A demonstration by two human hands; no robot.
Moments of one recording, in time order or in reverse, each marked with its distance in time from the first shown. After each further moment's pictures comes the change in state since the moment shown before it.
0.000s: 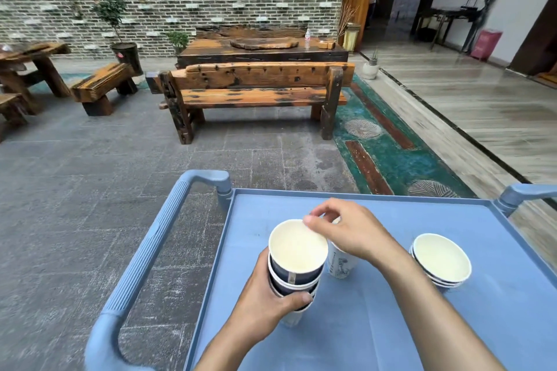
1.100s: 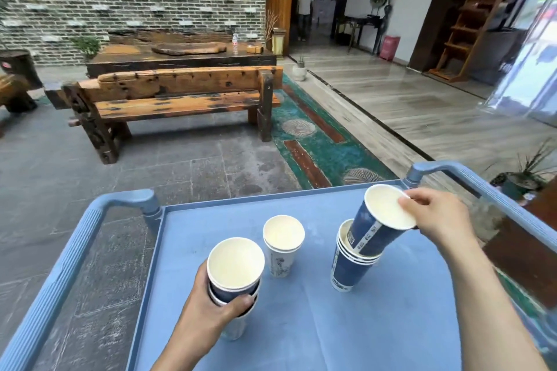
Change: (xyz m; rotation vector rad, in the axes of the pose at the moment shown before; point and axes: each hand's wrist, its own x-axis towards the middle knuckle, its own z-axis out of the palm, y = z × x) left_hand 0.016 -0.011 0.008 -0.002 -0.007 0.046; right_hand -0.076 0.134 -0.133 -0.028 0.658 0.437
